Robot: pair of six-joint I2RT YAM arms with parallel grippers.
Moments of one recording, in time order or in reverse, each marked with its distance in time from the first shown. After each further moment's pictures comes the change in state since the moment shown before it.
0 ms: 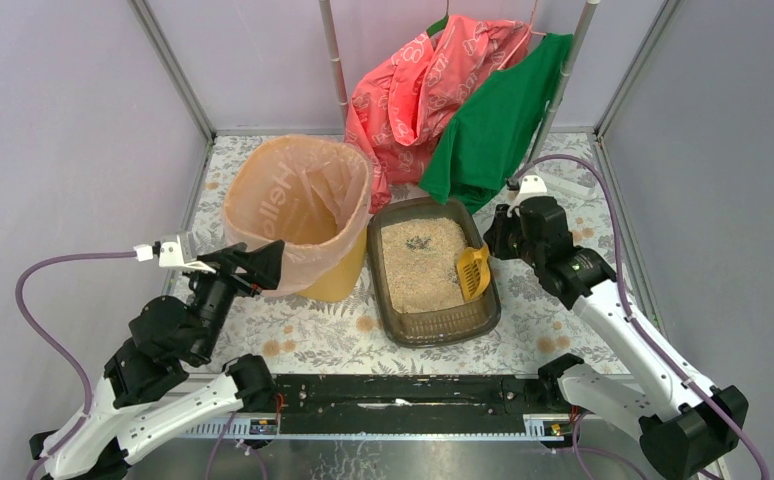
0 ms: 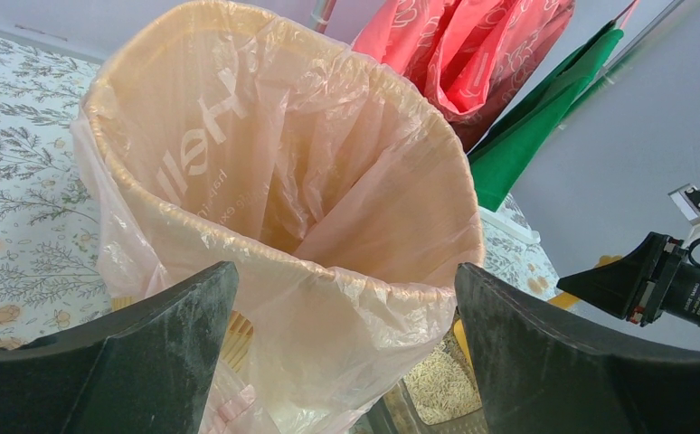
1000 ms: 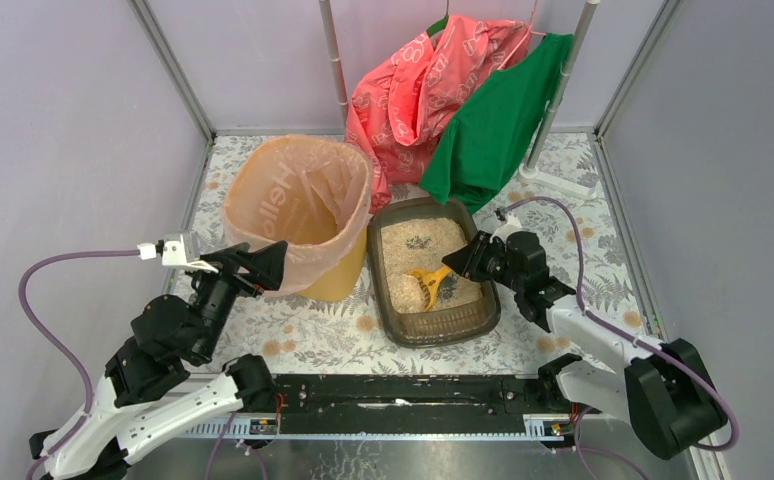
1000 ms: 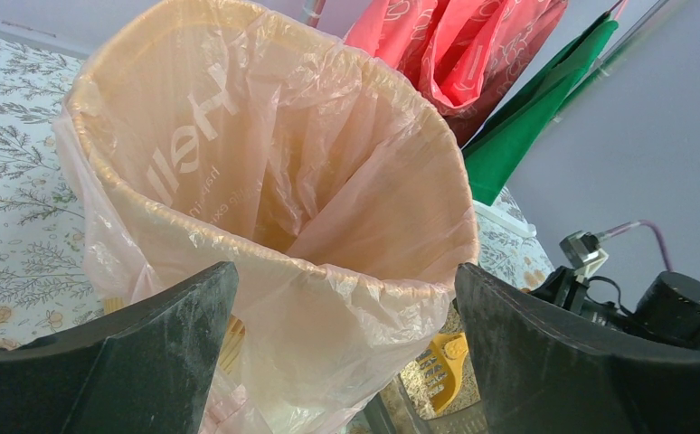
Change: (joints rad) left arm 0.000 0.007 0.000 0.000 0.018 -0.004; right arm -0.008 0.101 -0.452 0.726 -0.351 0.407
